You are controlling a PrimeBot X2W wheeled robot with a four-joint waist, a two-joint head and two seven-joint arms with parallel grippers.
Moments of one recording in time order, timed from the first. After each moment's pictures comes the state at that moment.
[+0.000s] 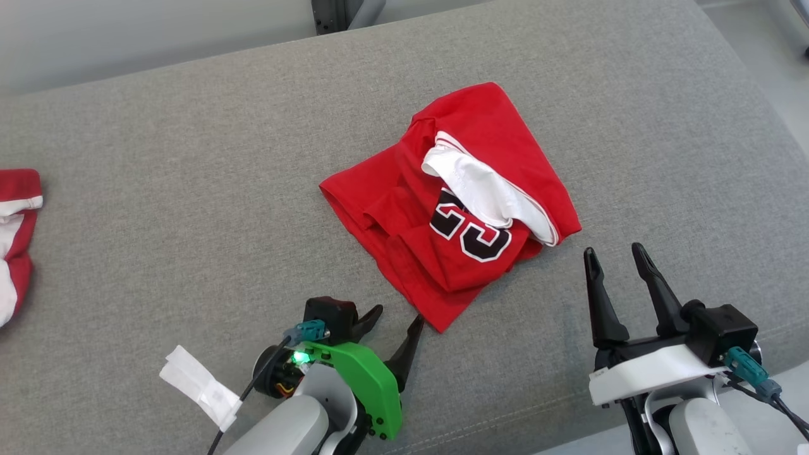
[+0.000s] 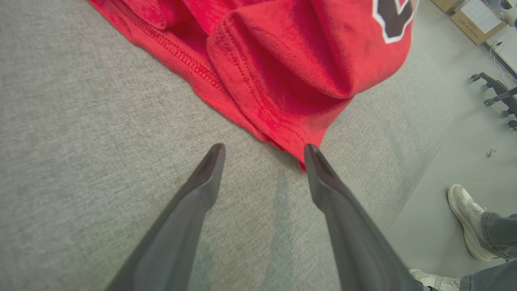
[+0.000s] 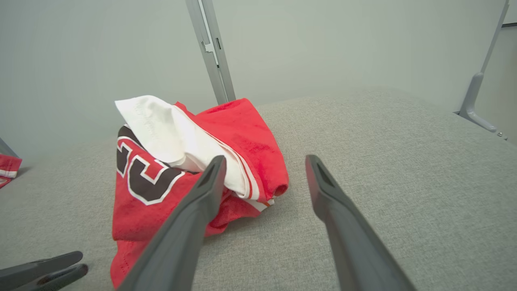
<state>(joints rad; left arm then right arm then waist) -0.41 0.19 -0.88 0.41 -0.82 0.08 -0.02 -0.07 -0.05 0.08 0.11 0.23 0.13 -0.26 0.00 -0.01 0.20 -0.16</state>
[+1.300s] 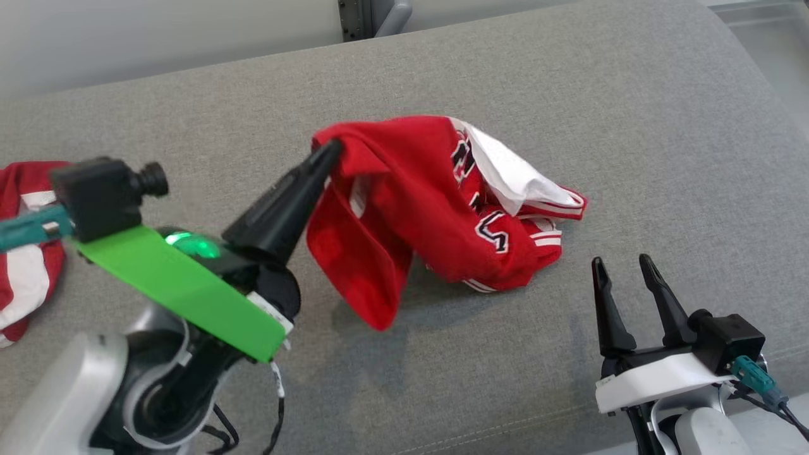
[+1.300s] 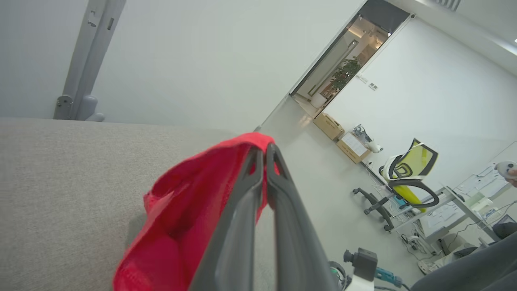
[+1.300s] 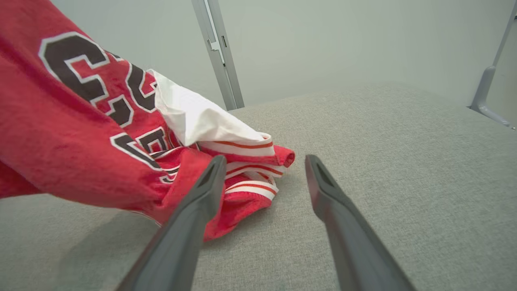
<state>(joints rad) -0.42 0.45 -0.49 -0.51 -1.22 0.23 0.24 -0.04 -0.05 0.06 0.11 0.25 0.13 -0.26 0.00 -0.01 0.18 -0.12</state>
